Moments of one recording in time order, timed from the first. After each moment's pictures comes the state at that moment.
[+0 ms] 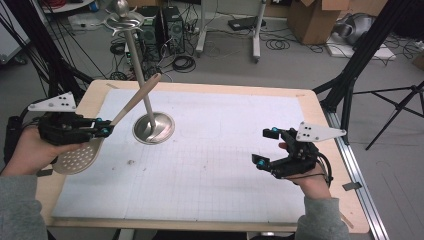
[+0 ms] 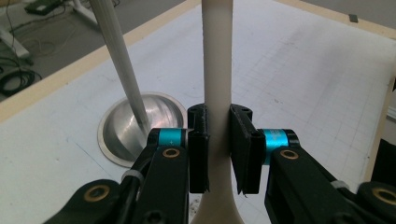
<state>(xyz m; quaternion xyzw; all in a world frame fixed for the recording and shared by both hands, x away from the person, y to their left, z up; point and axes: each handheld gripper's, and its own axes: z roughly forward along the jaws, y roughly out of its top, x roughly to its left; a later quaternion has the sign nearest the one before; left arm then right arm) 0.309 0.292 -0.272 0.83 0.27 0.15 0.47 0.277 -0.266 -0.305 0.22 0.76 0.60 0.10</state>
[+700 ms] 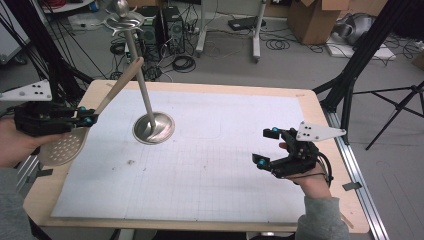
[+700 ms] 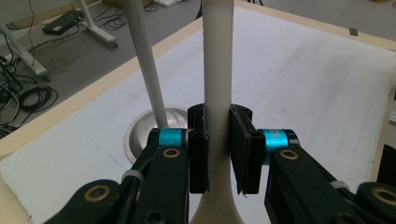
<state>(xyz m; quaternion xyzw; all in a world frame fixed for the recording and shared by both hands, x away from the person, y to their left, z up) 0.310 0.323 -0.246 0.82 0.27 0.16 0.48 0.278 -0.268 -0.306 0.23 0.76 0.60 0.09</state>
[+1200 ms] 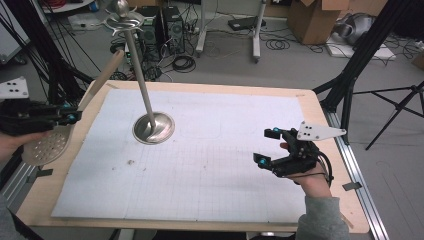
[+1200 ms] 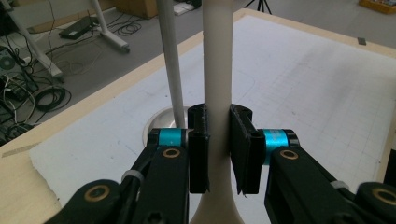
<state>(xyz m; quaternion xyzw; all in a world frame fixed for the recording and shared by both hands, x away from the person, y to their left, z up) 0.304 0.358 -0.240 0.80 0.28 0.18 0.50 0.281 -0.271 -0.310 0.23 0.76 0.60 0.09</state>
